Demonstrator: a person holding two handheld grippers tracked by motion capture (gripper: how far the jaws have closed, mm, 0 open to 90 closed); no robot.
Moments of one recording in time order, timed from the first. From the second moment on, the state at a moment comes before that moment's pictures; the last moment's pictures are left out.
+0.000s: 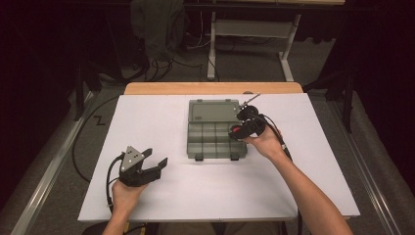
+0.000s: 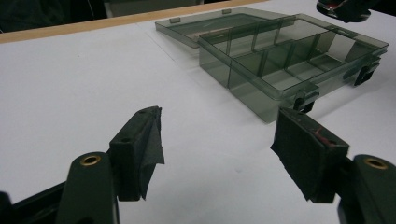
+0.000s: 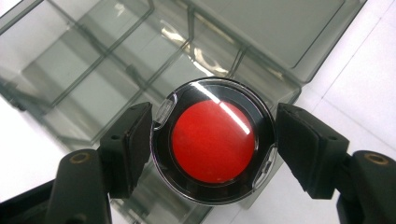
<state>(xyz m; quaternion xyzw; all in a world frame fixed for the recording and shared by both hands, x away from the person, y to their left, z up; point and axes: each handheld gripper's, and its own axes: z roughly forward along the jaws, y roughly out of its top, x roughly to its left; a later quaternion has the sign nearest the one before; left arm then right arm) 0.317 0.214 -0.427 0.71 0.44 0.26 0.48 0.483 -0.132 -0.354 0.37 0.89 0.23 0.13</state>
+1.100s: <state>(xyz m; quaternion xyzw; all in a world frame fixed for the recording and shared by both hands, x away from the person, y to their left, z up) 0.317 0.213 -0.427 0.72 0.43 0.26 0.48 0.508 -0.120 -0.368 0.39 0.89 0.20 0.13</state>
